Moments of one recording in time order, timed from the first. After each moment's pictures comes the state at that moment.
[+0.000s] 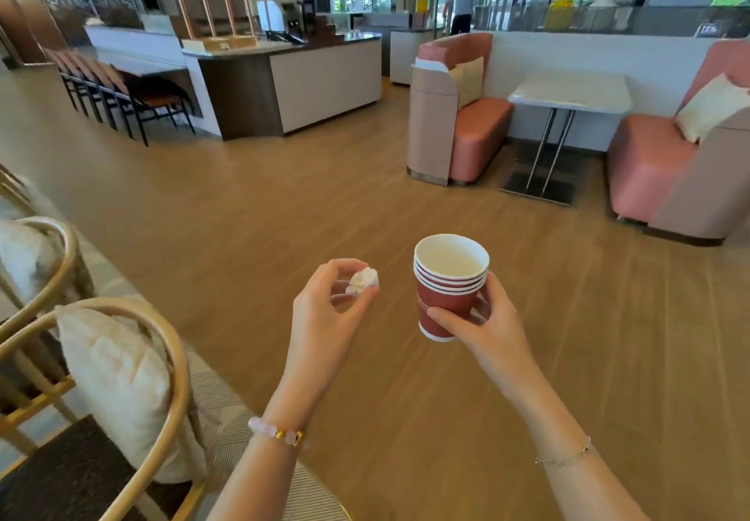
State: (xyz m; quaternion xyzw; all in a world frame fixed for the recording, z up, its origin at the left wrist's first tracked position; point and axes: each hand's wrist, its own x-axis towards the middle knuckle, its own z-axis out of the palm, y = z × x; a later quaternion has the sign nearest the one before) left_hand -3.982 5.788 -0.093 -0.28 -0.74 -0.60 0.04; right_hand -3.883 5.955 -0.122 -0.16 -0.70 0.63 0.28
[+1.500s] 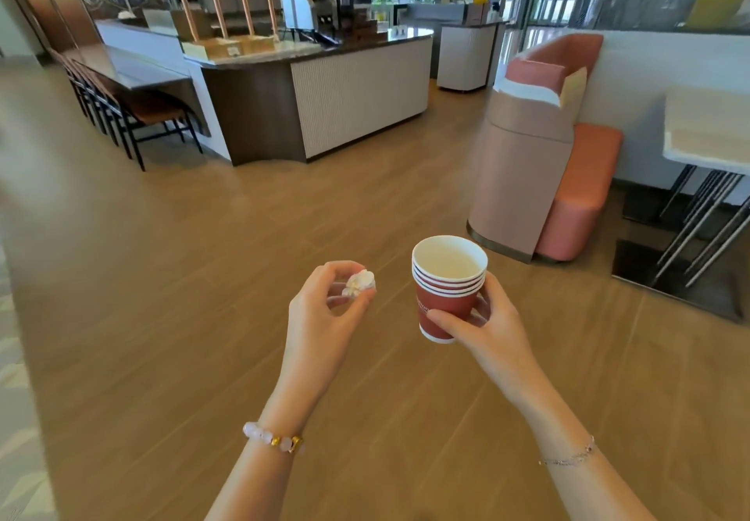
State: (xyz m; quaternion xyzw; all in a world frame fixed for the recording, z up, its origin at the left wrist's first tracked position) left_hand -4.892 6.187 -0.100 -0.24 -0.76 -0.60 0.07; right_hand -4.810 6.369 -0.133 -0.11 -0.71 0.65 0.23
